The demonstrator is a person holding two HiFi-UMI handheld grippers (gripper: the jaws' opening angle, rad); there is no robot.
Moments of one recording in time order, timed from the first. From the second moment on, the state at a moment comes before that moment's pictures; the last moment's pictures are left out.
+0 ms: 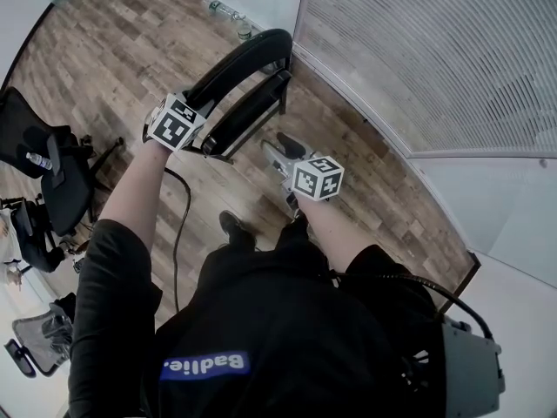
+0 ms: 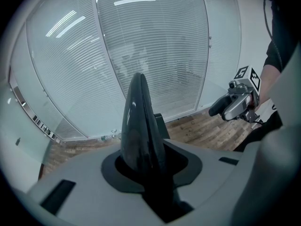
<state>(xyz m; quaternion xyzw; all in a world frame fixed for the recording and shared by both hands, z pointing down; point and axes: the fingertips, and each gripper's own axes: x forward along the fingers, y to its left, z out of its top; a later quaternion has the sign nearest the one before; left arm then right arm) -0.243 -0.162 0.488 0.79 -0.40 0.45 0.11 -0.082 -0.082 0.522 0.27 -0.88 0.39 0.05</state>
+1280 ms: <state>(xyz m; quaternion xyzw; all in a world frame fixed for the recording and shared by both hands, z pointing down) -0.241 -0.158 0.490 0.79 -0.40 0.45 0.10 -0.132 -0.128 0.627 0.30 -0.81 0.50 0.04</state>
